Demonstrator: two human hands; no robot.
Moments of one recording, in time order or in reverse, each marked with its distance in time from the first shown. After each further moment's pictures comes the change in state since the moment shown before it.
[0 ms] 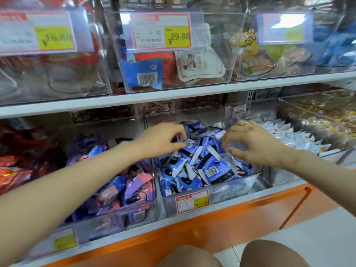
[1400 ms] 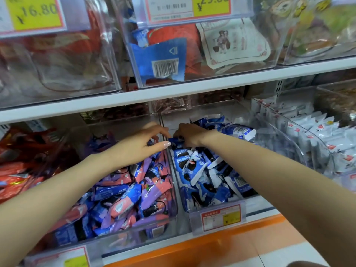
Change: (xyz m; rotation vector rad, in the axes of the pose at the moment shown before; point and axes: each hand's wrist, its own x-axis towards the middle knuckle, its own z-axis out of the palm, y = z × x) left_hand -0.044 -0.082 0.007 -0.305 -0.044 -0.165; right_hand 0.189 -0.041 0.145 0.181 -0.475 0.141
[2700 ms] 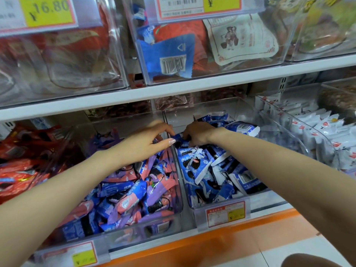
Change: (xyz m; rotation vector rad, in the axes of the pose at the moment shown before) left_hand 0.000 0.003 -0.001 0.047 0.010 0.031; right_hand -0.014 0.001 -0.008 -0.078 -0.048 0.018
